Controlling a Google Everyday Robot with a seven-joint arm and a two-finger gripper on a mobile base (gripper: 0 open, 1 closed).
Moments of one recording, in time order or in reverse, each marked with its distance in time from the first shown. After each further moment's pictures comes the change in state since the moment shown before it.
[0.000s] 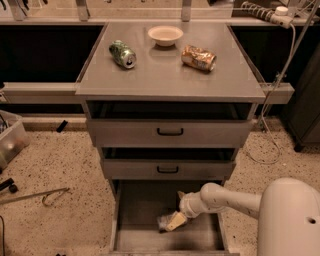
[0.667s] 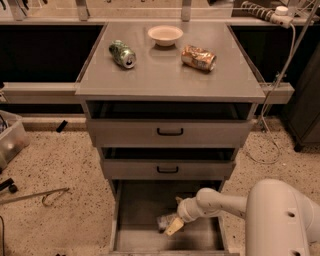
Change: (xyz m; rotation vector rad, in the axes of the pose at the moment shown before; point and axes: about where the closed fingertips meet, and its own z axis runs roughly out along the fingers) arm 0.031 0.002 0.040 -0.018 0.033 0.000
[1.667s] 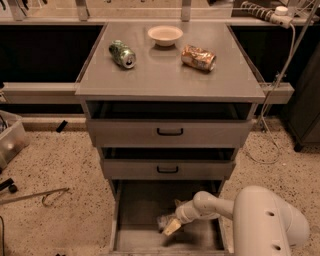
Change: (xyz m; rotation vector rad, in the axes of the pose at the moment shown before) arm 0.025 -0.020 0.048 0.009 -0.004 0.028
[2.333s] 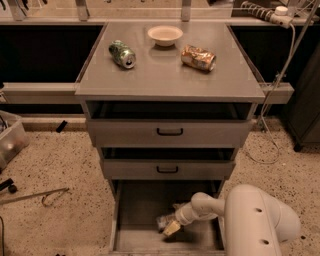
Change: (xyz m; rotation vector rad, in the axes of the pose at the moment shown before) arm 0.024 -0.001 0.016 -0.013 0.058 -0.009
